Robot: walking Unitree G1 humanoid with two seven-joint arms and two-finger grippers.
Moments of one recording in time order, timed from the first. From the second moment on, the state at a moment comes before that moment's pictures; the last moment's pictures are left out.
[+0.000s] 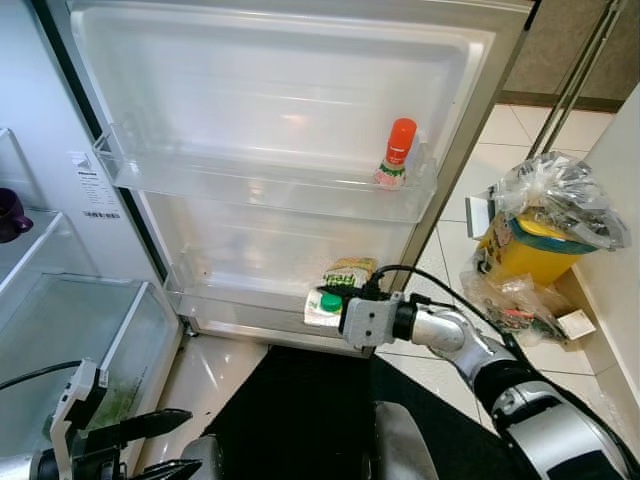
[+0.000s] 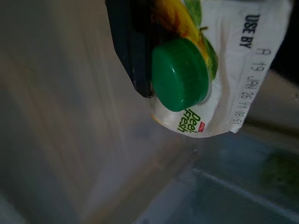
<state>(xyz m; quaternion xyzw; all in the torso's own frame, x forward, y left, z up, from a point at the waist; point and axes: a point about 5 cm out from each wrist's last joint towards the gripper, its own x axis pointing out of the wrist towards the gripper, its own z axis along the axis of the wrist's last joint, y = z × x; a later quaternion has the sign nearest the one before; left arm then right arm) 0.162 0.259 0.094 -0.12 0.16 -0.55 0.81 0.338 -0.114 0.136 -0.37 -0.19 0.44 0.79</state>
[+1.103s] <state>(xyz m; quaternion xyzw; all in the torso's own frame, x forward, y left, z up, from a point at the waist) 0.157 0.262 0.102 -0.12 0.16 -0.55 0.81 0.336 -0.107 0.130 -0.31 -0.19 0.43 0.83</state>
